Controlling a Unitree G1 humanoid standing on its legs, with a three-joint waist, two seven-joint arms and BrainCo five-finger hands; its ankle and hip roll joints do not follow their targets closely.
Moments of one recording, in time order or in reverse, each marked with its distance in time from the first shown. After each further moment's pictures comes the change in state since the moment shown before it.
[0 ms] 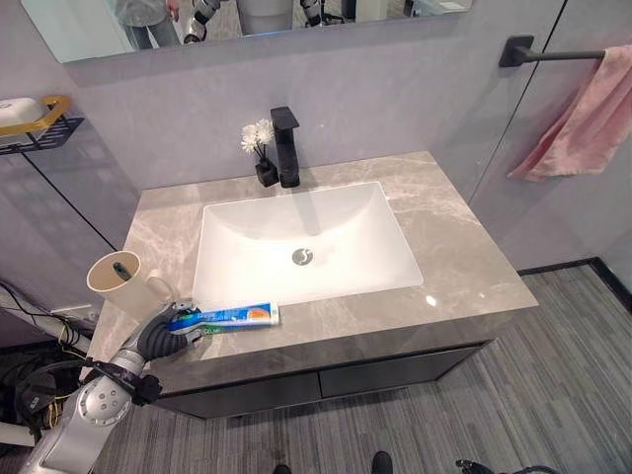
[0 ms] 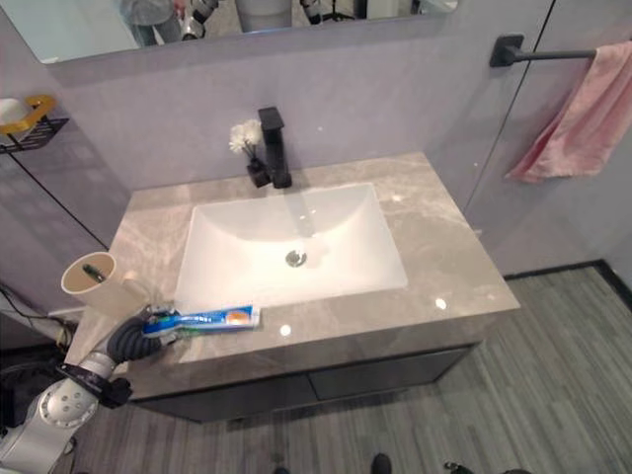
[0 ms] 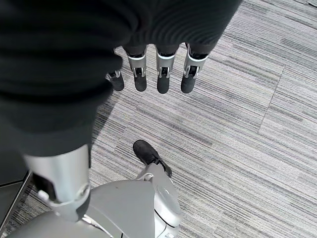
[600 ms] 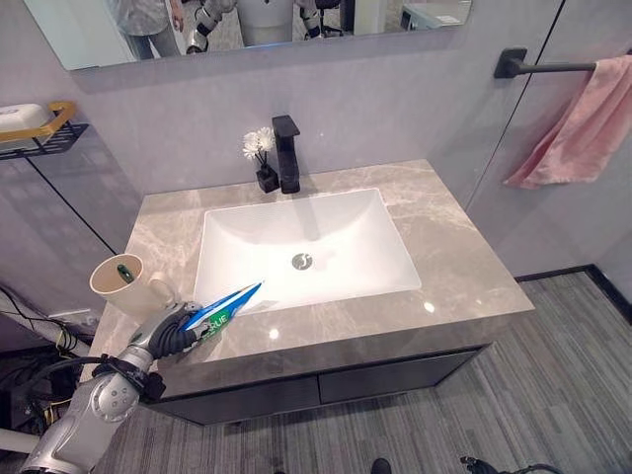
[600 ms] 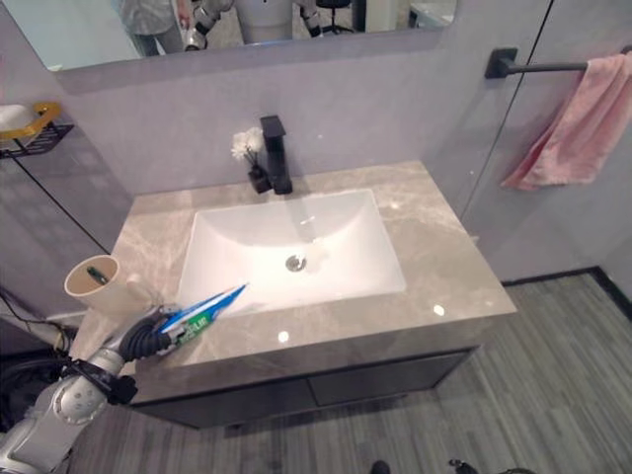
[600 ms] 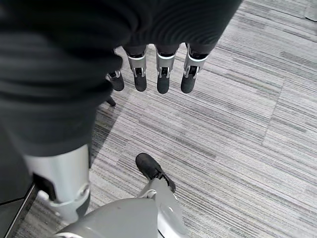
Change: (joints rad) left arm -0.036 0.025 -0.047 0.016 0.171 -0.015 0.039; right arm -0.015 0.003 -0.046 0.041 0.030 0.000 -0.047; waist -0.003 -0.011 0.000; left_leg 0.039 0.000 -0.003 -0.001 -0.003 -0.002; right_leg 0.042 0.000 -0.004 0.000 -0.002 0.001
